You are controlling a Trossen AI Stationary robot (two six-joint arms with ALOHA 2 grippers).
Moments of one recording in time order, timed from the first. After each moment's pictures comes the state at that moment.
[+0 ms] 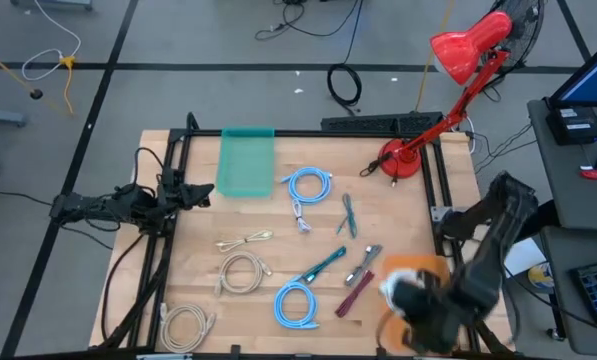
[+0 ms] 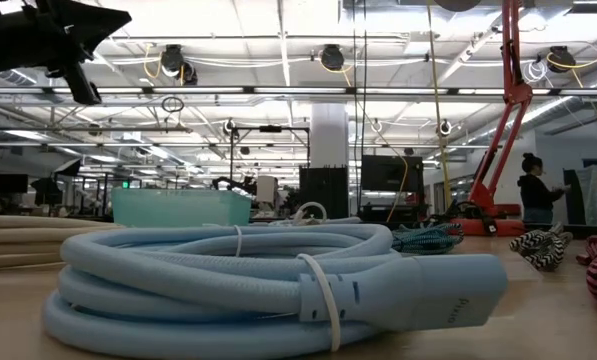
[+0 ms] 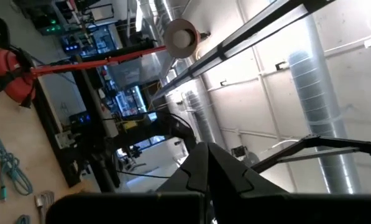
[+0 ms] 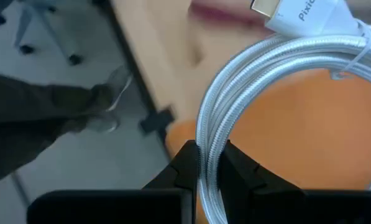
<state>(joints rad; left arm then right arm) -0.11 0.10 0.02 0.54 -0.29 -1.16 0.99 1.56 1.46 -1.13 0.11 1.44</state>
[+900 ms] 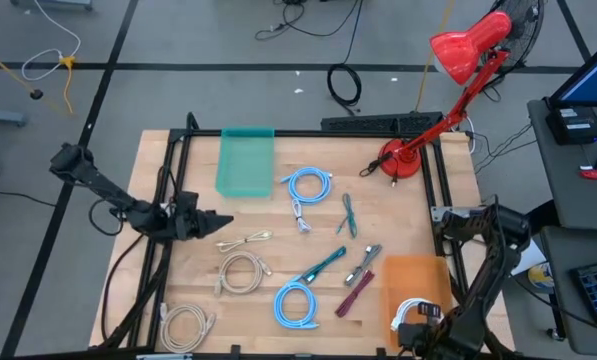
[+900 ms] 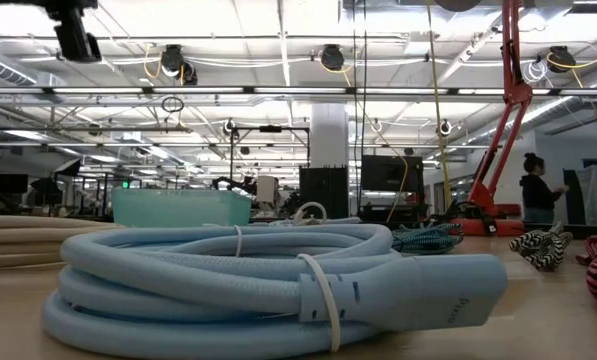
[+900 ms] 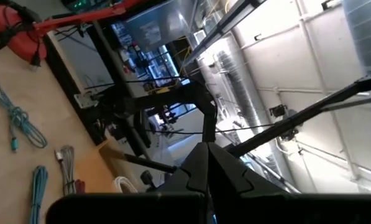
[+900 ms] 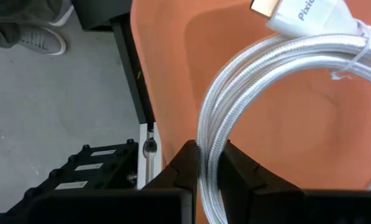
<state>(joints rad) -0.58 0.76 0.27 0.82 -0.66 -0.96 1.13 1.82 1.30 -0.91 -0.06 1.35</state>
